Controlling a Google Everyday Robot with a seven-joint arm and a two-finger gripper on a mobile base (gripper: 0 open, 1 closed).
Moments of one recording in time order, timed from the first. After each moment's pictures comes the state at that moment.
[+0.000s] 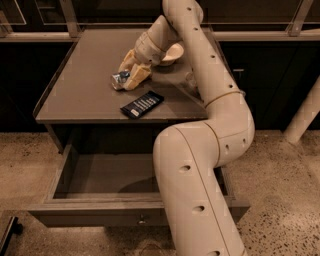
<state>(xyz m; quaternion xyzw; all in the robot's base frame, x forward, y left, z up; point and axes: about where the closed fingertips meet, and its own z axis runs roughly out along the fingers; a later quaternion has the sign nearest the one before) 0.749 0.085 0.845 -0.79 0.49 0.22 0.30</state>
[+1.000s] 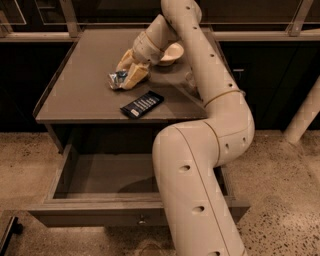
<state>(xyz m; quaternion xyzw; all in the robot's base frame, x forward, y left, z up) 0.744 0.091 0.849 -0.79 0.48 0.23 0.30</state>
